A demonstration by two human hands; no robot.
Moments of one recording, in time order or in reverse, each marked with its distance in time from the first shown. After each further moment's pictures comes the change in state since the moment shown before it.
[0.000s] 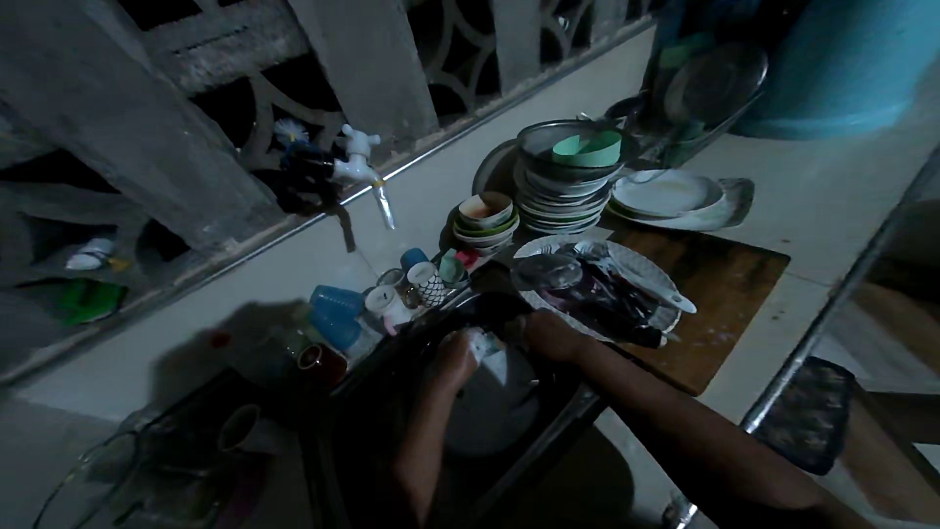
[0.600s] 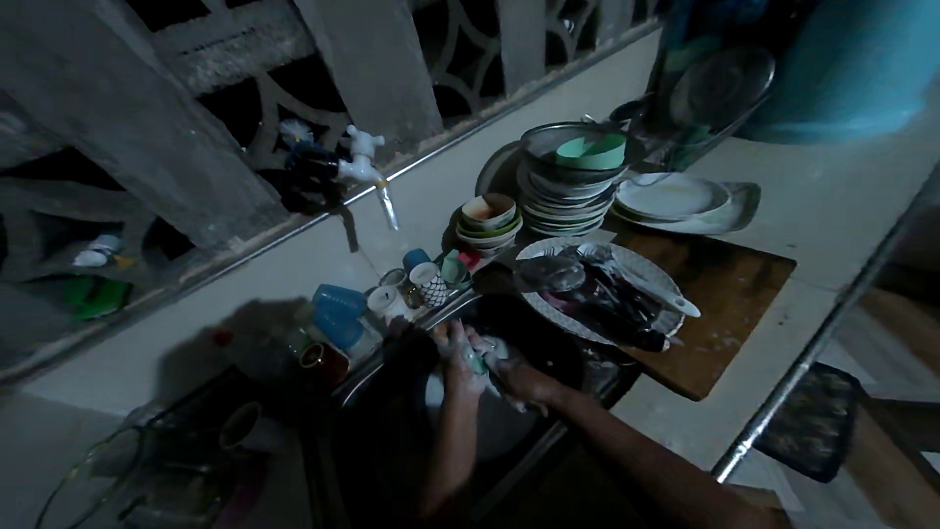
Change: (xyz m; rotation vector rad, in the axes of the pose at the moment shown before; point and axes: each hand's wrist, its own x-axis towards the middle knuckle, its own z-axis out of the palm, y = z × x) left_hand 0.011 0.007 0.049 -1.922 0.520 0.037; right_hand 0.002 -0.032 0.067 1.066 -0.036 0.145
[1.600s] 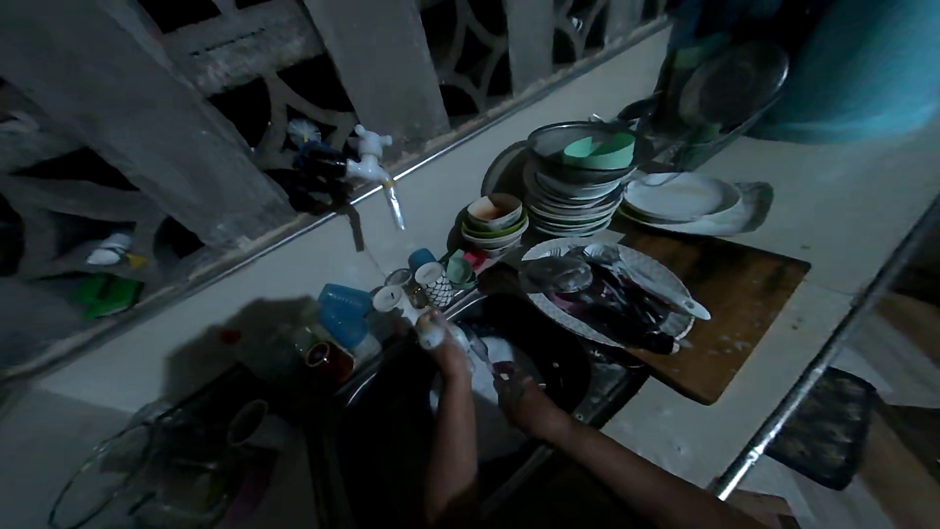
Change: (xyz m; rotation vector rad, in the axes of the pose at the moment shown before) left_hand 0.032 0.005 -0.006 0.466 0.338 0.508; right_hand -0.023 -0.007 0.032 -0.021 0.182 -0.043
